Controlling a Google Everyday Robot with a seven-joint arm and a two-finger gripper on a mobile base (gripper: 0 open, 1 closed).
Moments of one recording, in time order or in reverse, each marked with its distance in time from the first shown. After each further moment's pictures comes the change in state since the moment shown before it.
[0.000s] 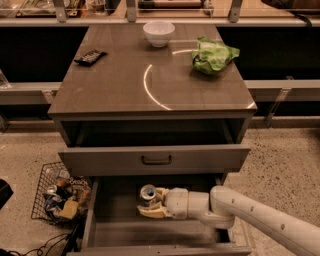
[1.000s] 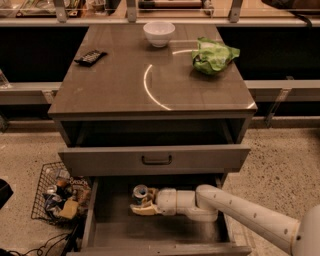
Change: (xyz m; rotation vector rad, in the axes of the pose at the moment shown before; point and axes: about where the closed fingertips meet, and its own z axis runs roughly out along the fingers) arm 0.052 -0.025 0.044 -0.063 -0.039 0.046
